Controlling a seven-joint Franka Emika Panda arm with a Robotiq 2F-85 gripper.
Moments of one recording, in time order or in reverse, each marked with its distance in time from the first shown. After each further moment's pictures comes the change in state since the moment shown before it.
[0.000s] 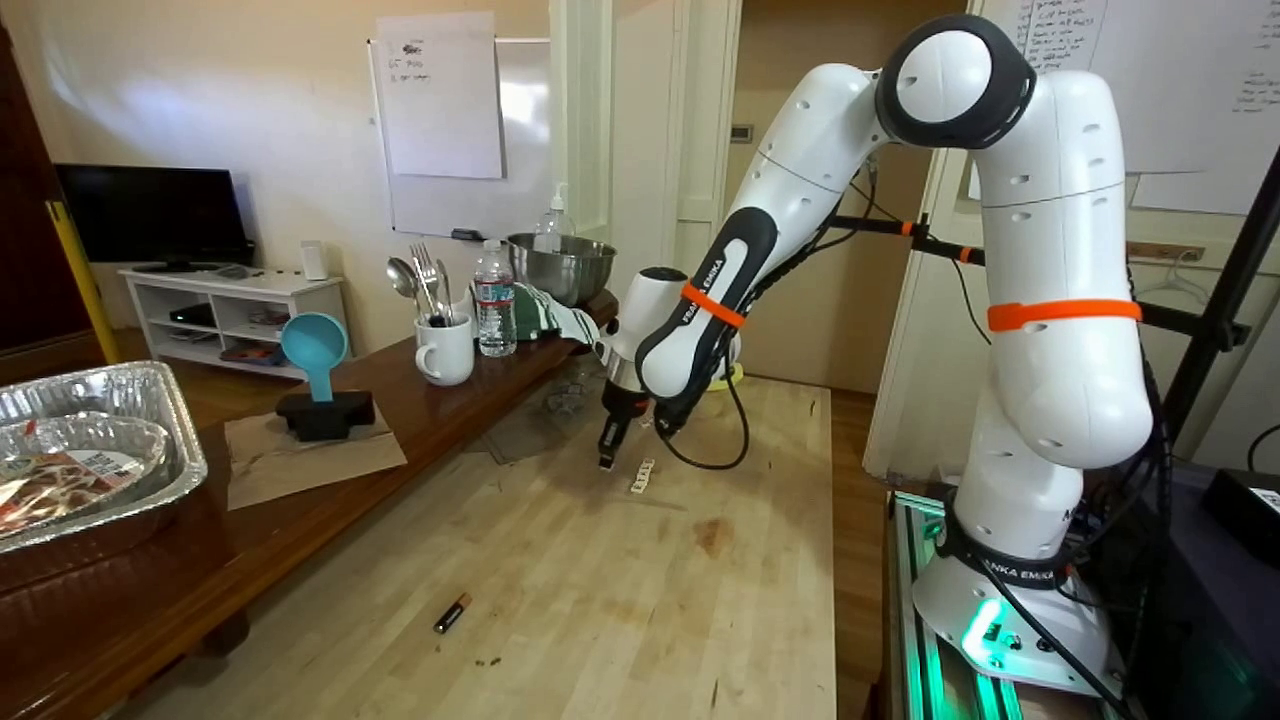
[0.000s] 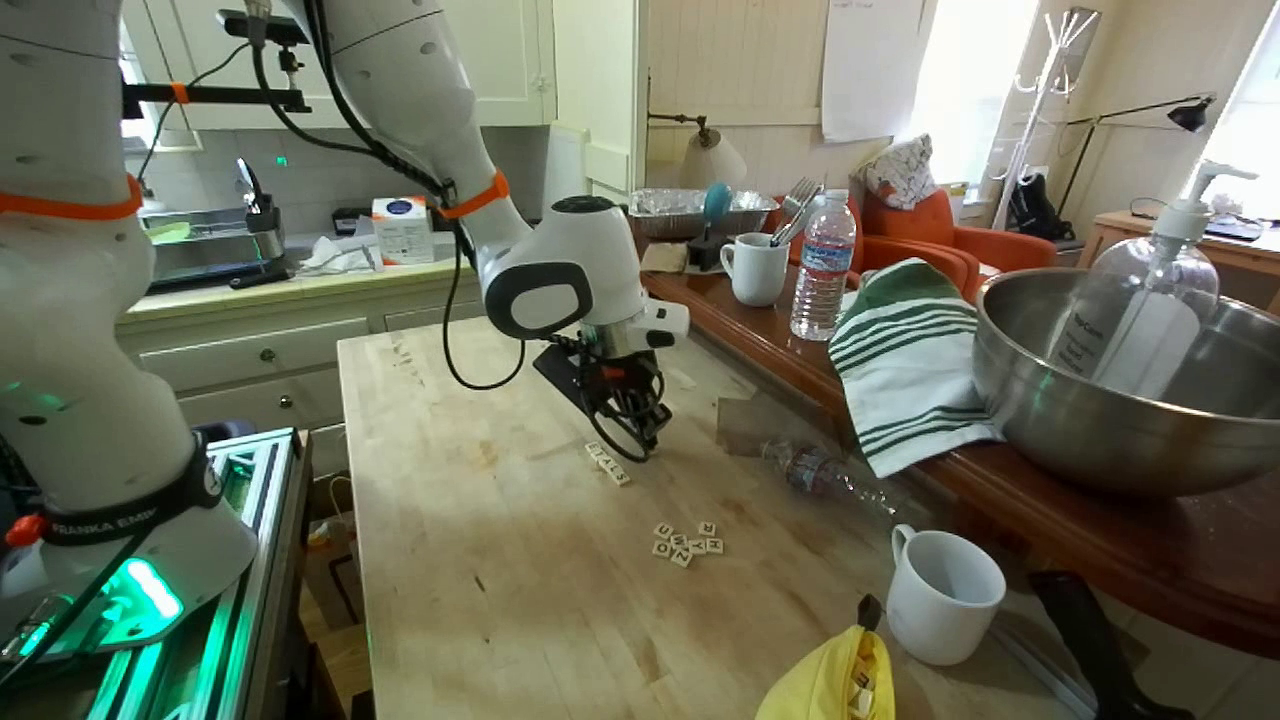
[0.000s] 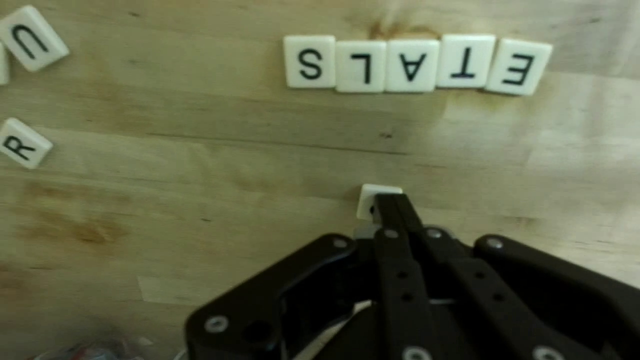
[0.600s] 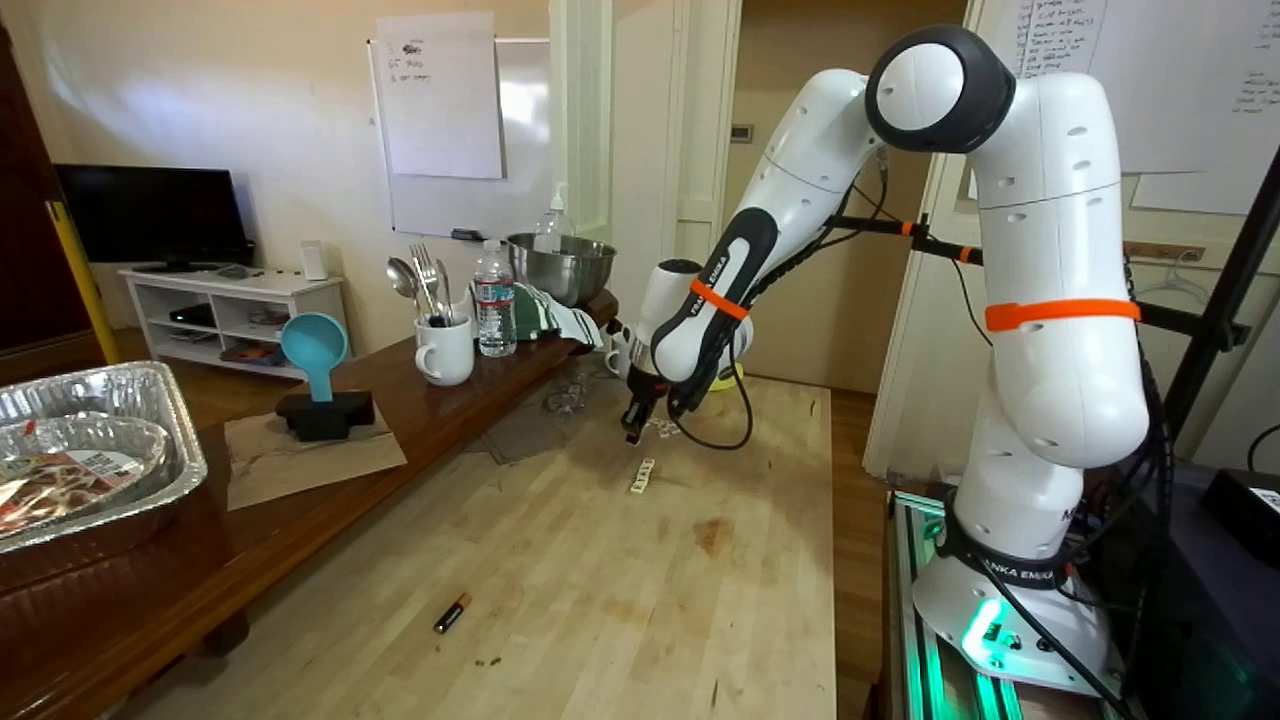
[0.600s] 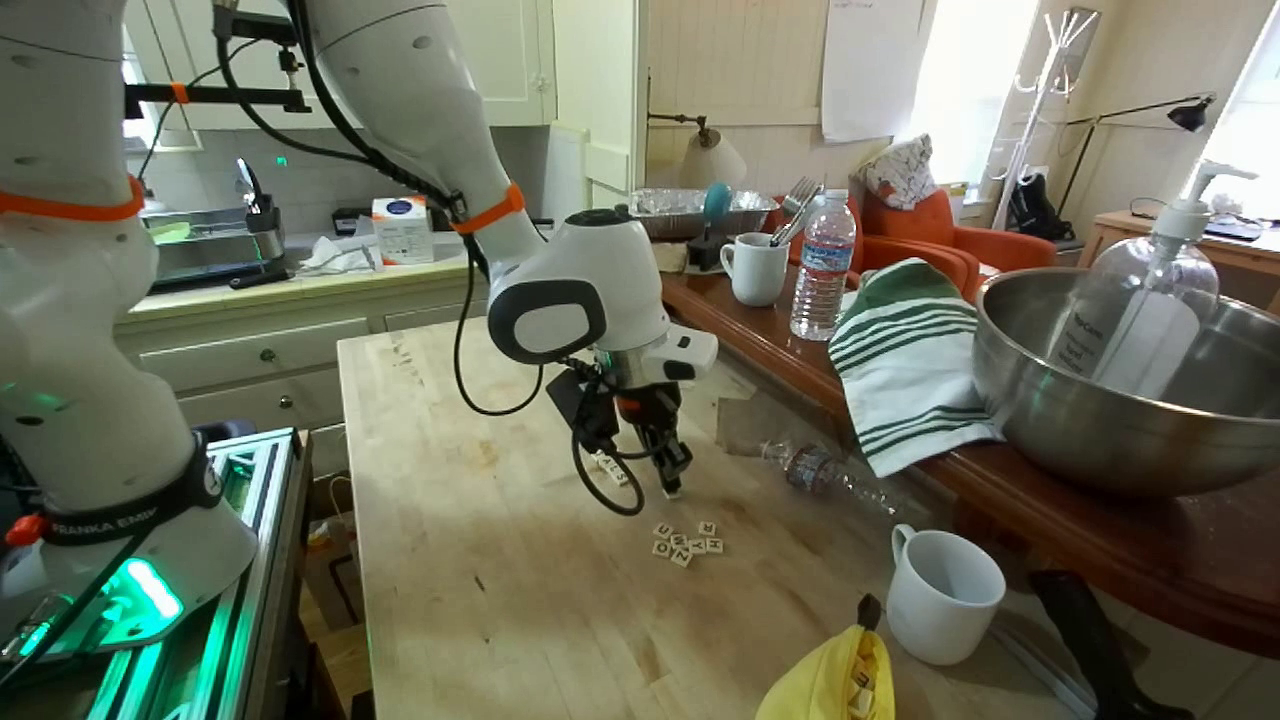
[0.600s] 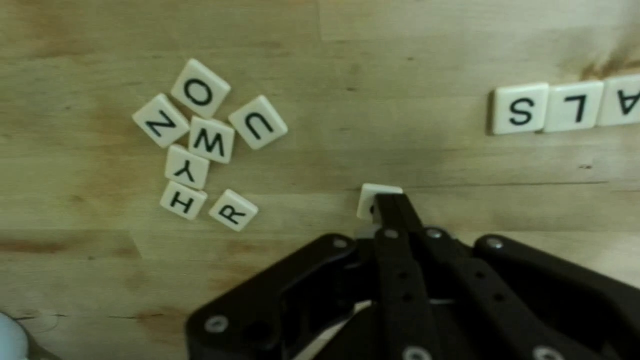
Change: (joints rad) arm -0.026 0.011 -0.125 0.015 -0.045 -0.009 0.058
